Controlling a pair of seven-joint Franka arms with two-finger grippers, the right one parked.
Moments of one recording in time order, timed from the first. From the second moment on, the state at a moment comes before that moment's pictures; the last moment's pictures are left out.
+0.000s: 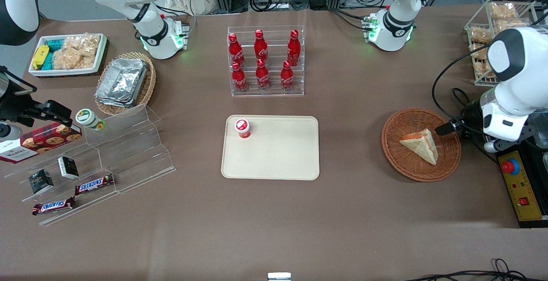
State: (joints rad) arm 0.26 0.05 -0.22 -2.06 -0.06 2.11 -0.47
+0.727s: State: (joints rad) arm 0.25 0.22 -0.22 -2.17 0.16 2.34 -1.12
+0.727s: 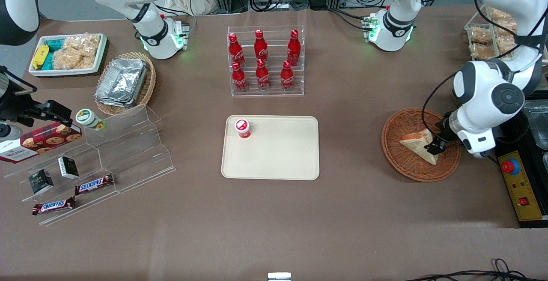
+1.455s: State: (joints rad) arm 0.25 0.23 -0.22 -2.22 0.16 2.37 -1.14
